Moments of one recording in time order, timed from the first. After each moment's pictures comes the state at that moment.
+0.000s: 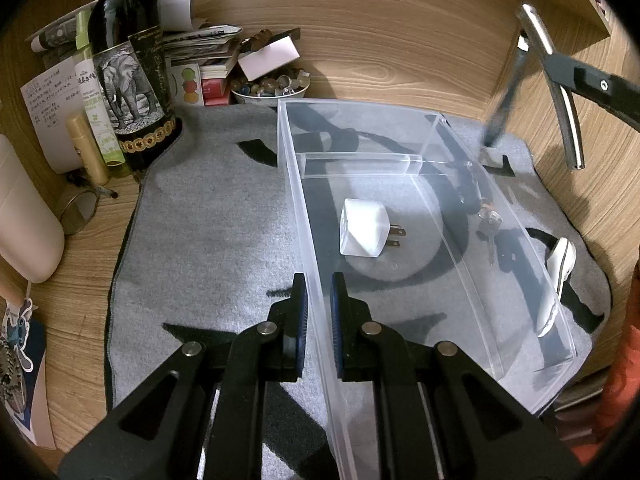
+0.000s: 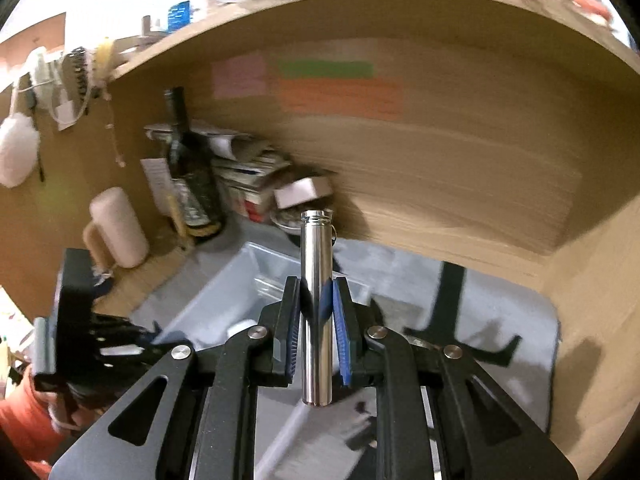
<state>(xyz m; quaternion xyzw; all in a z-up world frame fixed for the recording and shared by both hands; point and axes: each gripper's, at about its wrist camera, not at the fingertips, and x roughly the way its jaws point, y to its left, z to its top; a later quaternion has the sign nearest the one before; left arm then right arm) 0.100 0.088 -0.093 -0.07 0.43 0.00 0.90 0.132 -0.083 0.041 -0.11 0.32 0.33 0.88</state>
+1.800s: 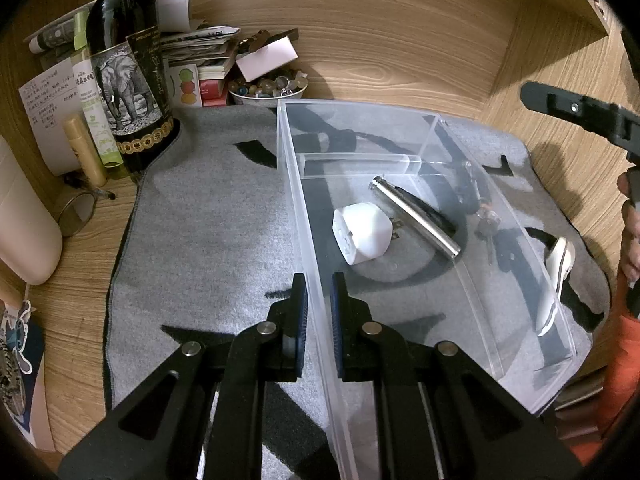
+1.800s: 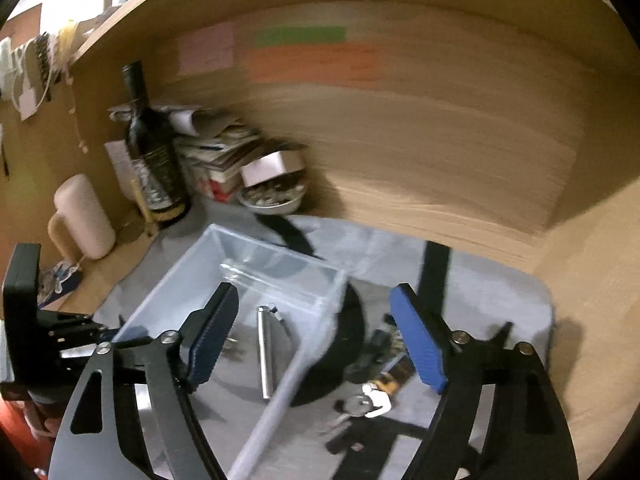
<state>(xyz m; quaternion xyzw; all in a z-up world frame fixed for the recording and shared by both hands) 0.103 0.085 -0.094 -0.06 0.43 0.00 0.90 0.162 -0.100 0.021 -0.12 0.36 0.25 0.89</state>
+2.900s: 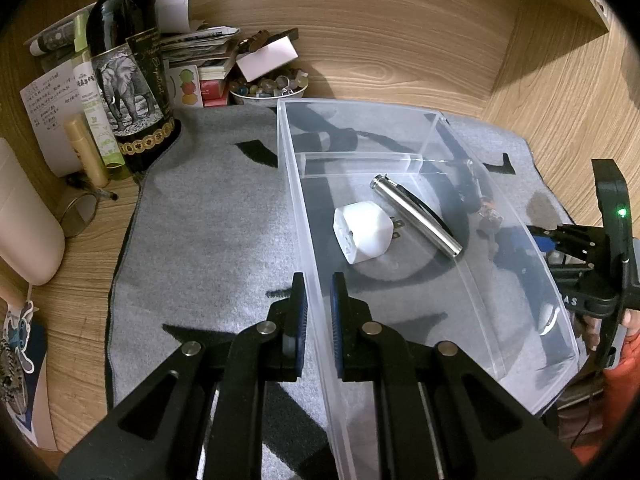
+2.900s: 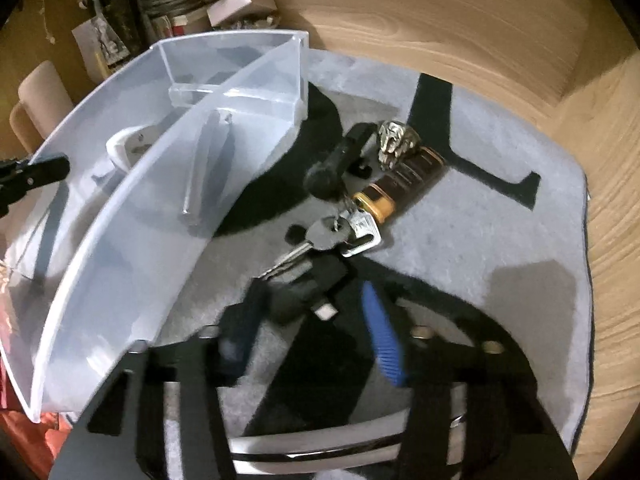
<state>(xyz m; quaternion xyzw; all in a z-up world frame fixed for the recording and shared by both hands) 0.100 0.085 -0.094 -0.06 0.43 0.00 0.90 0.141 -0.144 -0.092 -0.17 0.50 0.24 0.82</state>
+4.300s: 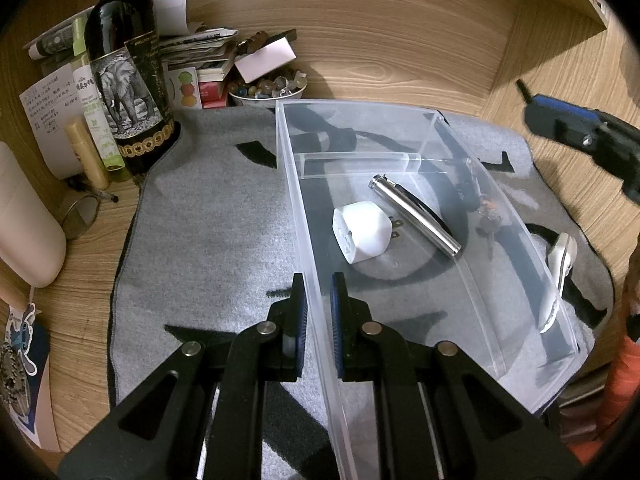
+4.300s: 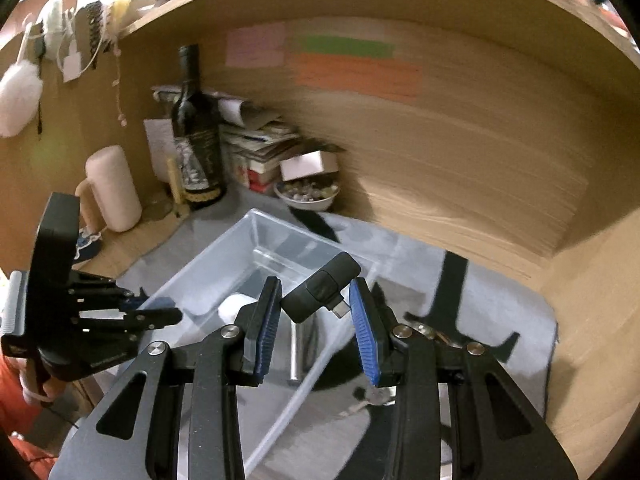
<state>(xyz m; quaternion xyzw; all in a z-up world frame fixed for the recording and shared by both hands) 0.099 0.087 -0.094 -0.06 0.43 0.00 0.90 0.123 -0.070 0.017 -0.17 0.33 0.32 0.87</state>
